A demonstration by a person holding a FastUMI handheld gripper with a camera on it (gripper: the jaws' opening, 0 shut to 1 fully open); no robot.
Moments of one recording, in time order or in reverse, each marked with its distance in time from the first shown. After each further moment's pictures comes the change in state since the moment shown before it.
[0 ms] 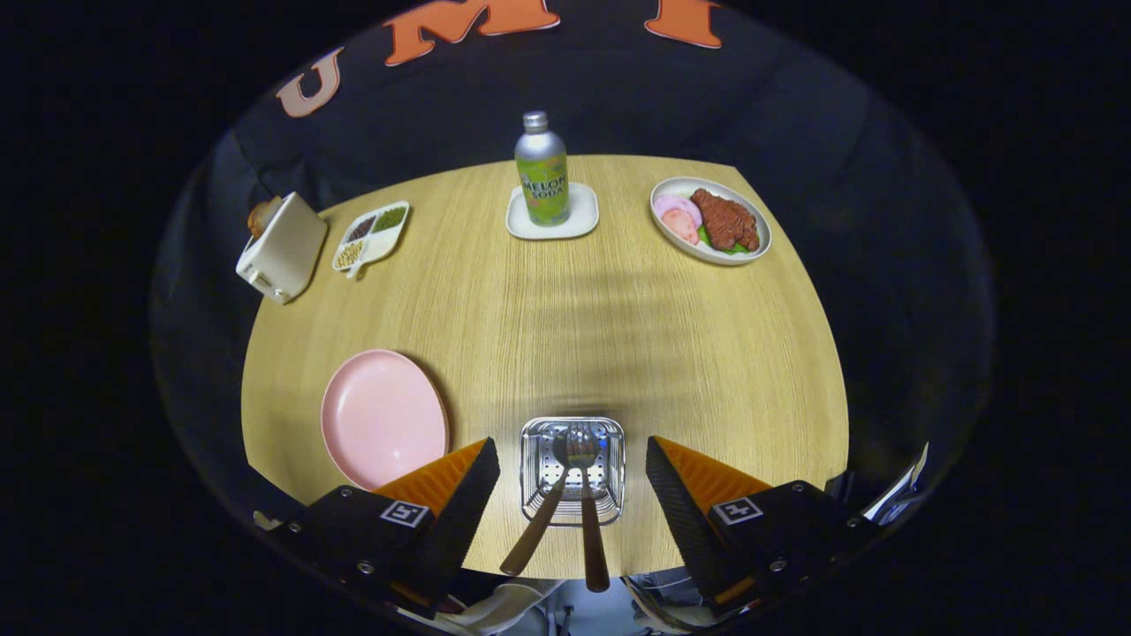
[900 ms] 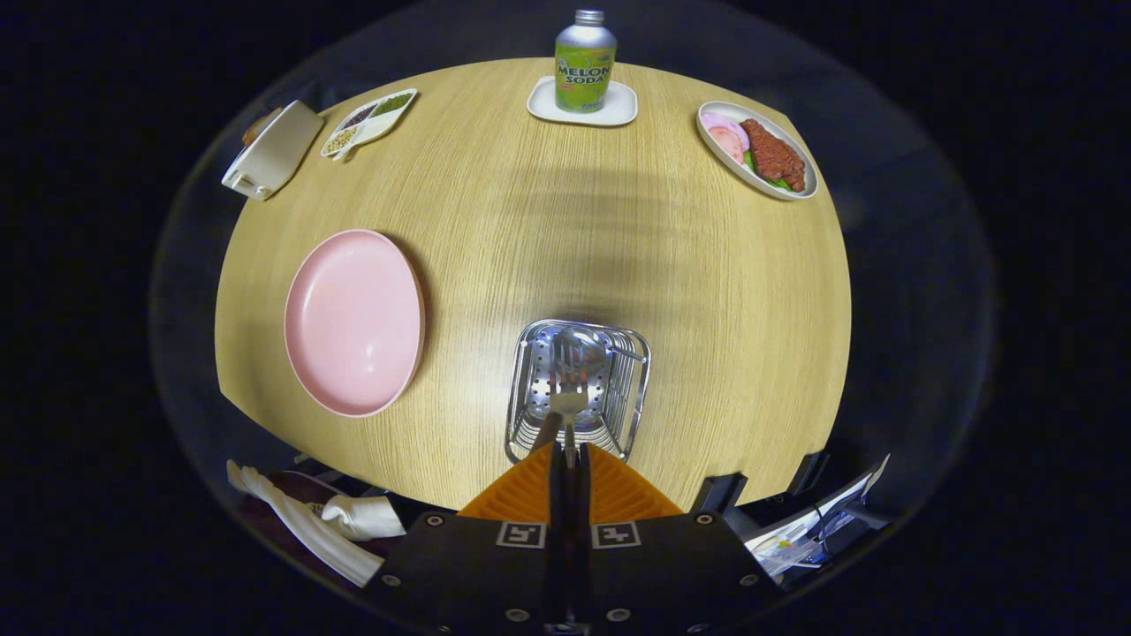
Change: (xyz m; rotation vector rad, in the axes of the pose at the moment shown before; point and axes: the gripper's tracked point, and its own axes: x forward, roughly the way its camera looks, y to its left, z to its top) arm 0.029 -0.005 -0.077 -0.165 0.489 -0.040
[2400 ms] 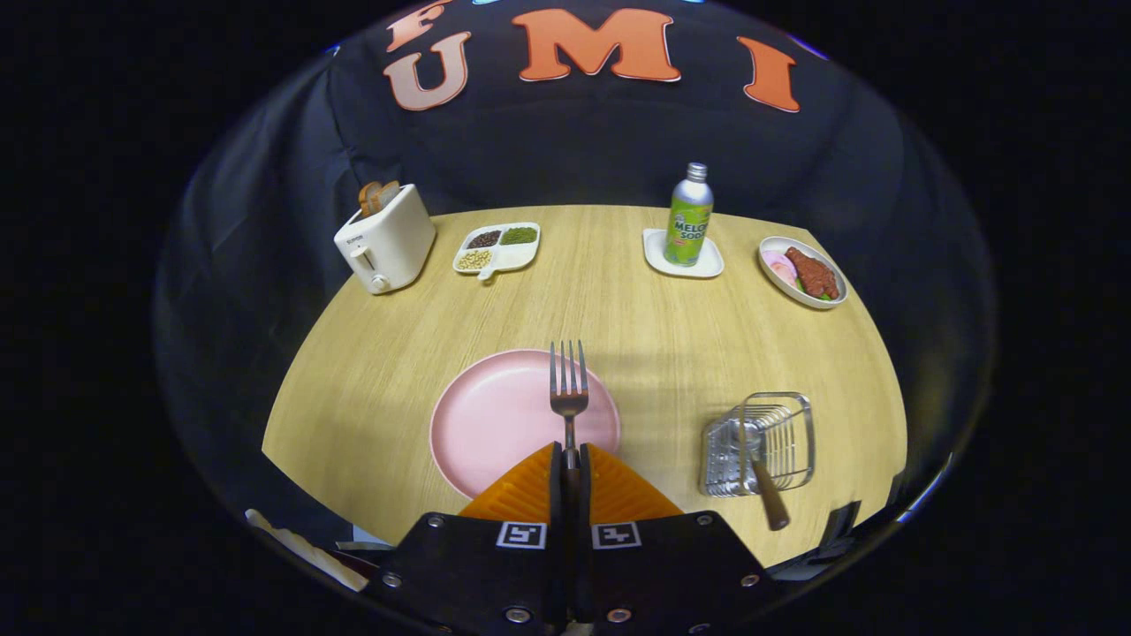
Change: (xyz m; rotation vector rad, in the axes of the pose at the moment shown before) arm -0.059 0.132 0.030 0.041 -0.650 0.104
